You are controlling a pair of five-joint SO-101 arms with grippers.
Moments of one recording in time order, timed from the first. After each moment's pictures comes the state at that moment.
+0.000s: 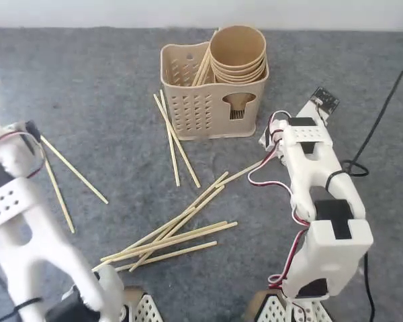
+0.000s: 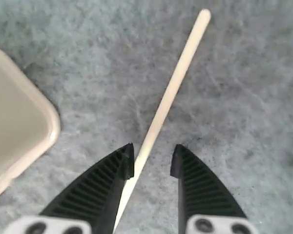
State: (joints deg) left arm -42.7 -29.1 32.7 52.4 1.6; right arm -6.2 16.2 16.4 50.1 -42.4
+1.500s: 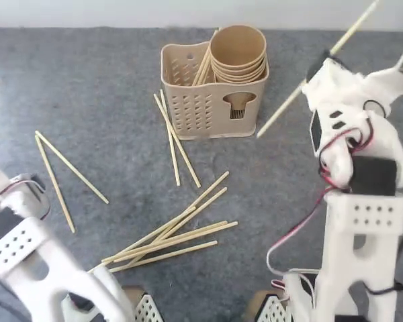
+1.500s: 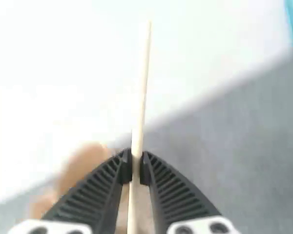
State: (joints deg) left arm -52.3 -43.6 55.7 53.9 -2.2; right arm -2.5 -36.5 9.9 49.1 -26.0
